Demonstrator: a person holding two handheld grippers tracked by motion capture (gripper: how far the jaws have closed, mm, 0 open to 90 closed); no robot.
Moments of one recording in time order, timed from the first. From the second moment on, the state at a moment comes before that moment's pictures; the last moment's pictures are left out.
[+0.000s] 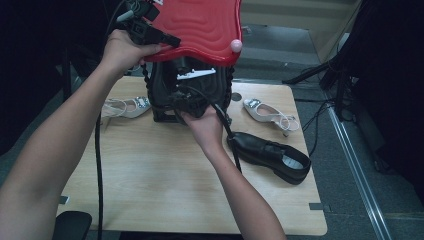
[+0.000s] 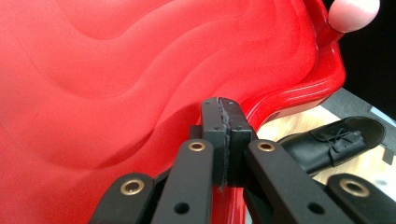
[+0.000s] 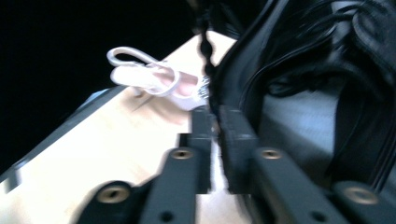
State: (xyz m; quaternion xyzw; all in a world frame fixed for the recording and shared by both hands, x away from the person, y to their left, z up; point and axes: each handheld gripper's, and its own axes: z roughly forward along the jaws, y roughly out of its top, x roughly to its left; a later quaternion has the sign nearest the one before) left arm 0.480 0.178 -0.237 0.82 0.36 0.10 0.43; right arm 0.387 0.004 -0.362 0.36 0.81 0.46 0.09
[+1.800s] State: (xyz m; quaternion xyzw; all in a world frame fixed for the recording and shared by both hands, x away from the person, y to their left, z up) left arm 0.476 0.180 -0.239 0.81 0.37 0.10 0.44; right arm 0.431 0.037 -0.407 0.39 0.80 0.45 0.08
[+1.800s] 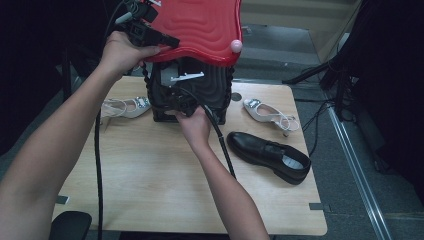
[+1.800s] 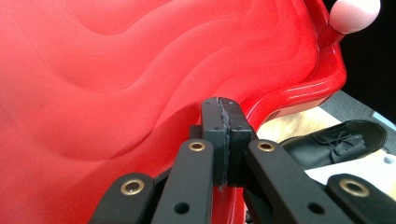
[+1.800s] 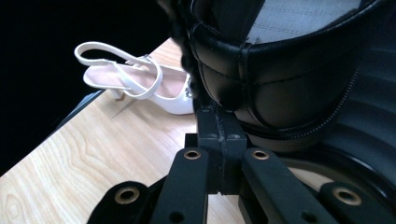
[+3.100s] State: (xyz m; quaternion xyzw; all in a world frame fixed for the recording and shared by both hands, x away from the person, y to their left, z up) left arm 0.408 0.195 -0.265 0.82 0.34 0.06 0.44; right arm 0.349 -0.073 -0.423 0.30 0.82 0.48 0.03
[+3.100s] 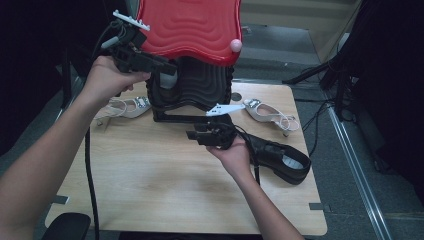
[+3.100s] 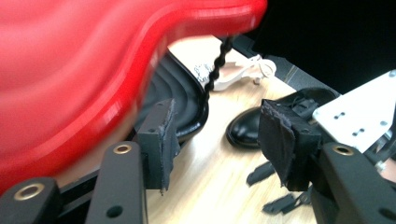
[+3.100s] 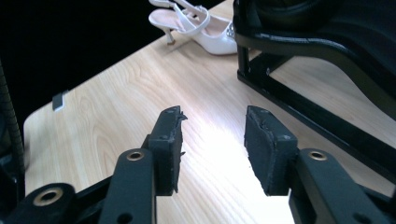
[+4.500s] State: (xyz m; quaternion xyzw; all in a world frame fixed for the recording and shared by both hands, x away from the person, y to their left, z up) left arm 0.321 0.208 -0.426 0.82 0.38 0.01 0.43; right arm 0.317 -0.184 -0.459 0.33 0.83 0.44 0.05
